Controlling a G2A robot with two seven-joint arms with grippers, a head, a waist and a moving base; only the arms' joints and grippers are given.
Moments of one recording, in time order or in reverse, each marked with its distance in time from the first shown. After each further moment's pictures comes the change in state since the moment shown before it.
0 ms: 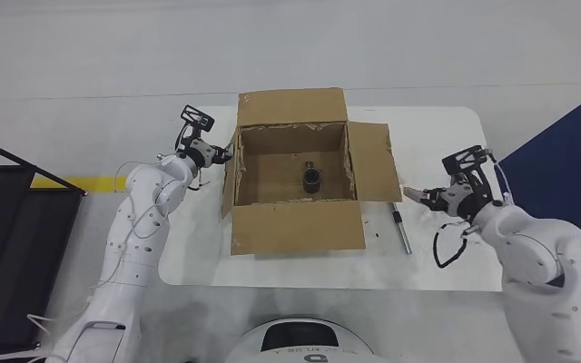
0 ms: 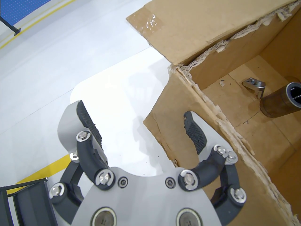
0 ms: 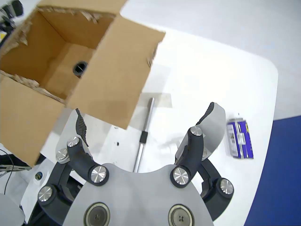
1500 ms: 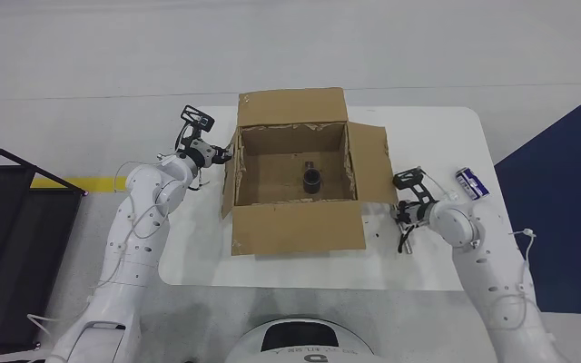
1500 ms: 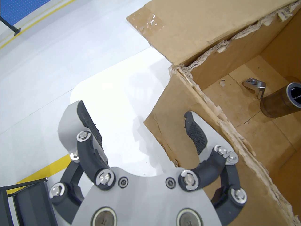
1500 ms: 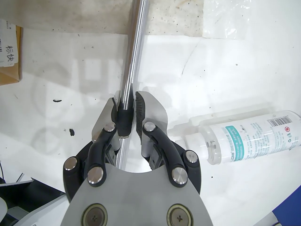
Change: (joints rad) left arm 0.000 0.000 0.000 0.000 0.000 0.000 0.000; right arm 0.286 0.003 -0.357 0.476 -0.195 0.118 0.164
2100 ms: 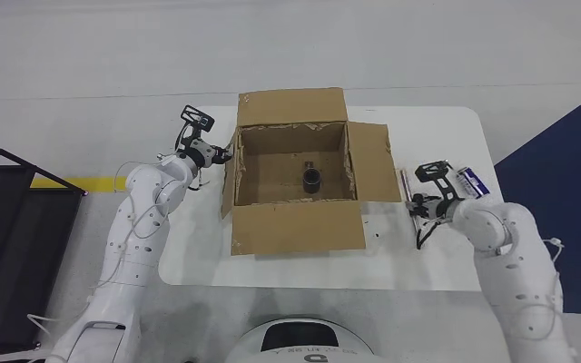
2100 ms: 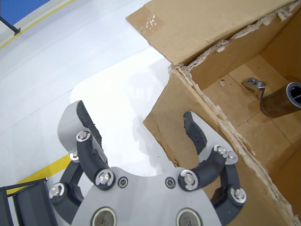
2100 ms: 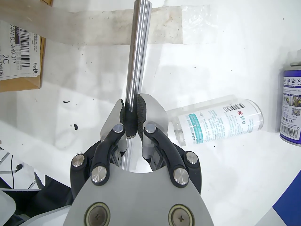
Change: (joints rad) left arm 0.000 0.000 0.000 0.000 0.000 0.000 0.000; right arm -0.071 0.024 0.156 -0.066 0.129 -0.061 -0.056
